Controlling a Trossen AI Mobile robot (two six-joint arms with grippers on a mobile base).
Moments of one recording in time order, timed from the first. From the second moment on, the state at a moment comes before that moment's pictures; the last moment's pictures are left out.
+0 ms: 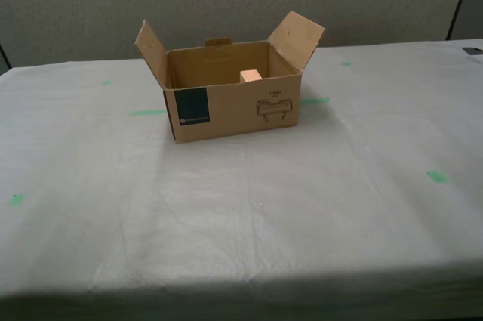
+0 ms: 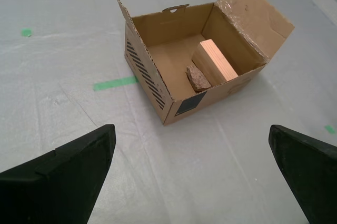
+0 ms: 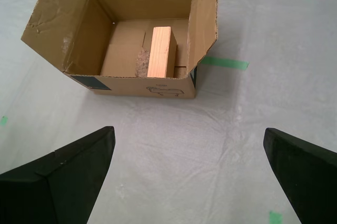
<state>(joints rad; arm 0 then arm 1) 0.48 1.10 1.05 -0.76 -0.08 0.26 -0.37 0.68 0.80 -0.76 0.11 -0.19</state>
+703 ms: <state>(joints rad) 0.48 1.10 1.05 -0.76 -0.08 0.26 -0.37 0.68 0.80 -0.76 0.11 -0.19</state>
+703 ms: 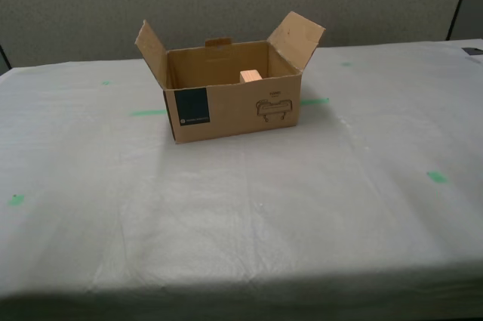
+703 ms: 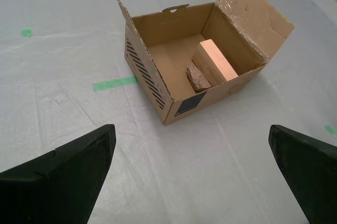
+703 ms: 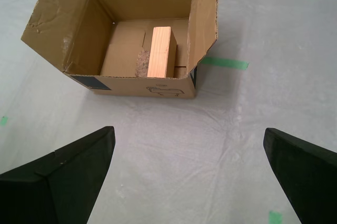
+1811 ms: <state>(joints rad) 0.48 1.10 1.05 -0.76 -0.08 0.26 -0.37 0.68 0.80 -0.76 0.11 -0.19</state>
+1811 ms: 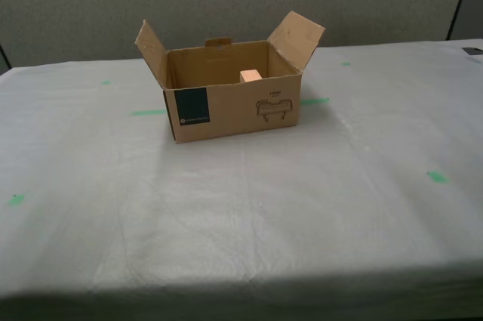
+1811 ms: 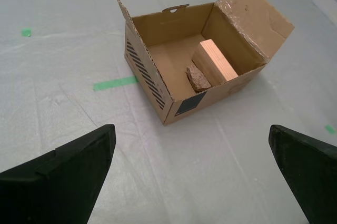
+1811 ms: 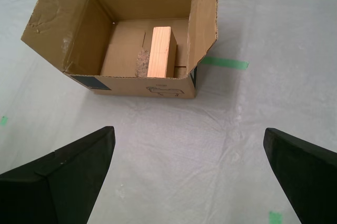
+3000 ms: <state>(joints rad) 0.48 1.10 1.05 -0.76 -0.08 0.26 -0.37 0.68 0.80 -0.76 0.11 -0.19</state>
